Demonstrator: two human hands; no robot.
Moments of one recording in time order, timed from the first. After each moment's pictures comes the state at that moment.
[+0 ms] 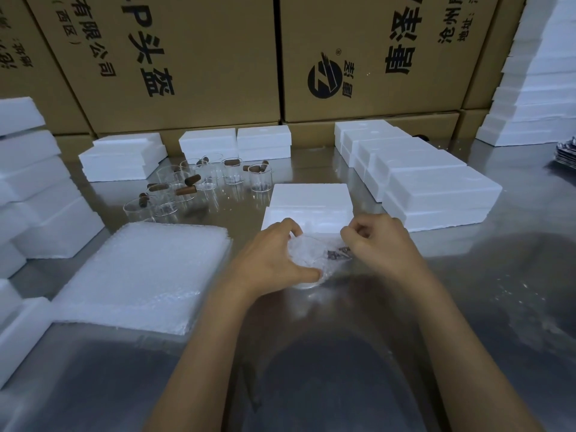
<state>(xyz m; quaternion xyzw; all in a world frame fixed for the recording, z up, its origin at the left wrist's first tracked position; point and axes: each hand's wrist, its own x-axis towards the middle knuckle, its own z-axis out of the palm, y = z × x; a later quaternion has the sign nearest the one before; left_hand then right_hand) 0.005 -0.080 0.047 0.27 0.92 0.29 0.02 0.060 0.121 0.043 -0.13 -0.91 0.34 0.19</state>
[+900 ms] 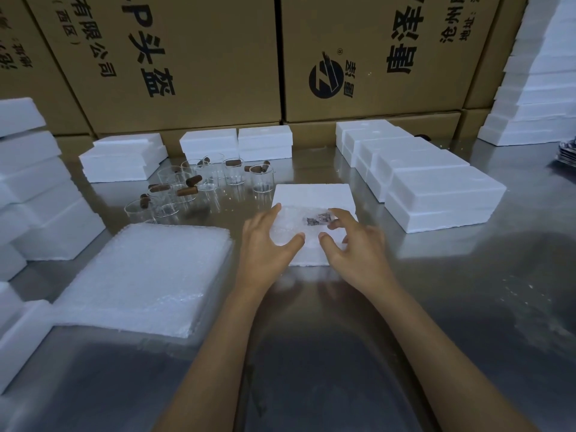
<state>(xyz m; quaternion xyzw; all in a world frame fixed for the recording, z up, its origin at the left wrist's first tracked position) -0.029 -0.070 0.005 0.17 0.87 0.44 -0.13 0.035 0.093 0.006 -0.08 -0.90 0.32 0.28</state>
